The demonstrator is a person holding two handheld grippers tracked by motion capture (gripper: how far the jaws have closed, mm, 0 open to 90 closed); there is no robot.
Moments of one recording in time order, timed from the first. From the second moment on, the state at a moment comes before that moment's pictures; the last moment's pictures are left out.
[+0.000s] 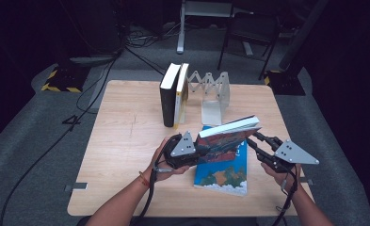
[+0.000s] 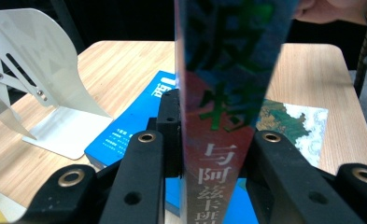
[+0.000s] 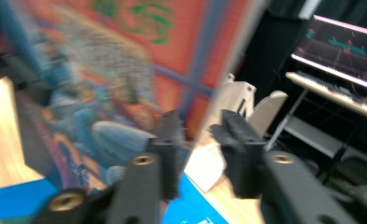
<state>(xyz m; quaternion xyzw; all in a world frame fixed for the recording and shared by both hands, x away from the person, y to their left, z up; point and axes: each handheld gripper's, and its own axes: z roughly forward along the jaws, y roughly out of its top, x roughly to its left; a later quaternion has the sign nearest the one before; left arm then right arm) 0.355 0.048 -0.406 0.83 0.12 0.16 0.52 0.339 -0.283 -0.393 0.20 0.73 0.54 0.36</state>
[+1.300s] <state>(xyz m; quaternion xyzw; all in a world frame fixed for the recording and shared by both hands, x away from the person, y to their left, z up) 0.367 0.024 -0.349 0.79 0.14 0.17 0.57 0.356 -0.271 -0.396 0.21 0.76 0.52 0.32</state>
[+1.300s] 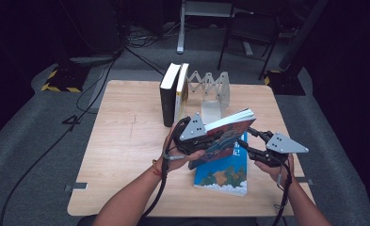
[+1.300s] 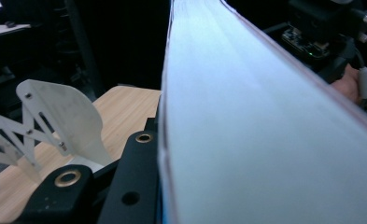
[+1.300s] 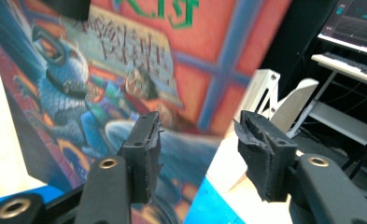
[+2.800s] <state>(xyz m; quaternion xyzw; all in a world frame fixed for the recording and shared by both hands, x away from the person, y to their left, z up) 0.430 0.079 -0.325 0.70 0.37 0.32 0.52 0.378 -0.355 -0.466 0.36 0.82 0.36 0.25</state>
